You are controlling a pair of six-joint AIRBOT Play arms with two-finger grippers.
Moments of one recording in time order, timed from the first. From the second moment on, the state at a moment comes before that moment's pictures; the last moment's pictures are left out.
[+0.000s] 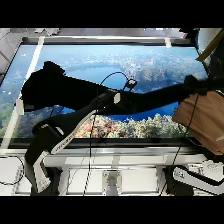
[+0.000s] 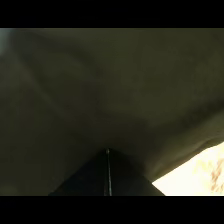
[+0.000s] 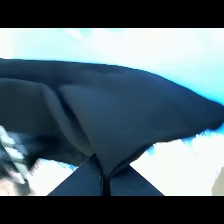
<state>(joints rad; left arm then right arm) -0.77 -1.93 1.64 1.21 -0.74 -1.45 -0.31 -1.26 1.40 -1.02 1.30 1.42</state>
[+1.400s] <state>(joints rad) -0.06 -1.29 1.61 1.71 -1.17 -1.44 0.60 -2.14 2.07 -0.93 0.88 1.50</state>
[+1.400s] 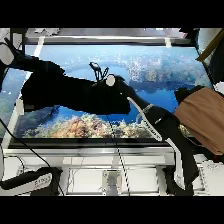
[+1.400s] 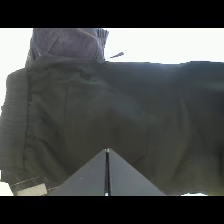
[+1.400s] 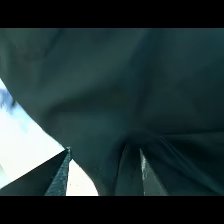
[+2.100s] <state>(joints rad) -0.05 -1.29 1.60 1.70 -1.18 -1.44 0.14 -1.93 1.81 -1.14 1.36 1.53</state>
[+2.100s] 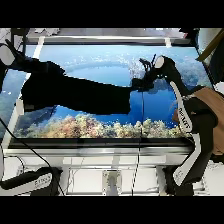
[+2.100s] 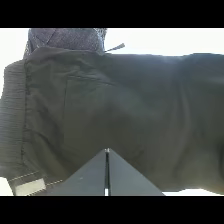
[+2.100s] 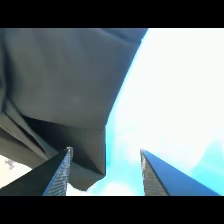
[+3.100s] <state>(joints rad) -0.08 -1.37 1.60 1.62 -1.20 -1.42 0.09 -2.04 1.68 -0.86 1.29 1.56</state>
